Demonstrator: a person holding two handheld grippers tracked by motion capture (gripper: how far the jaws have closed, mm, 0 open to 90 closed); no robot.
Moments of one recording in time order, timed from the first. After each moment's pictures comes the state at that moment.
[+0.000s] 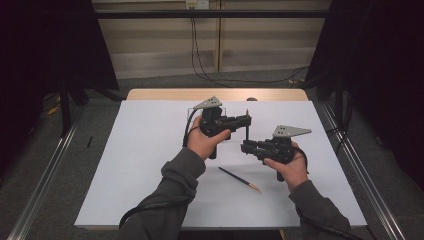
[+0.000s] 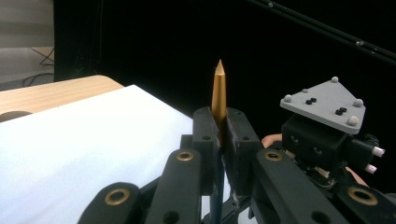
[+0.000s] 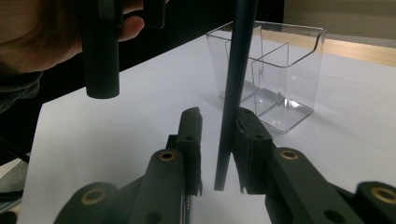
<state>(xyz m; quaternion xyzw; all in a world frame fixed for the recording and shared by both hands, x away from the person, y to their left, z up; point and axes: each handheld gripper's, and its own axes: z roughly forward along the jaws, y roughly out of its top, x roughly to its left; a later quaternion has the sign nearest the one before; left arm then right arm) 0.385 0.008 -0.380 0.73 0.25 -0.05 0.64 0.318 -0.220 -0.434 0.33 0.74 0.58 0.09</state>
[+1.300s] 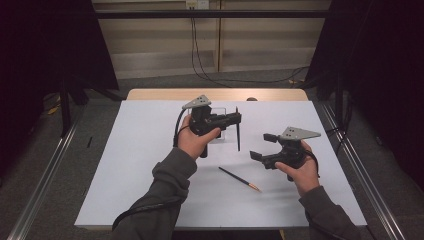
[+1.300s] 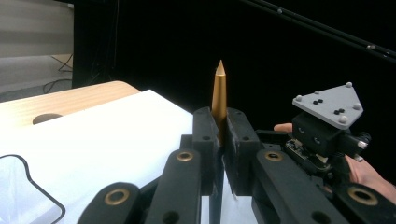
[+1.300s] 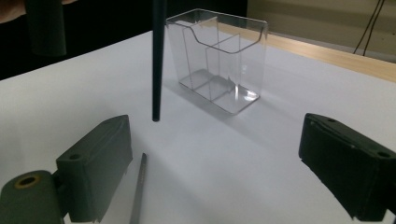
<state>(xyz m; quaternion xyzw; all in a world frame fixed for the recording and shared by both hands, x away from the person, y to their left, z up) 0.385 0.034 -0.374 0.72 0.25 -0.02 0.64 0.311 -0.245 -0.436 0.35 0.75 0.53 0.16</state>
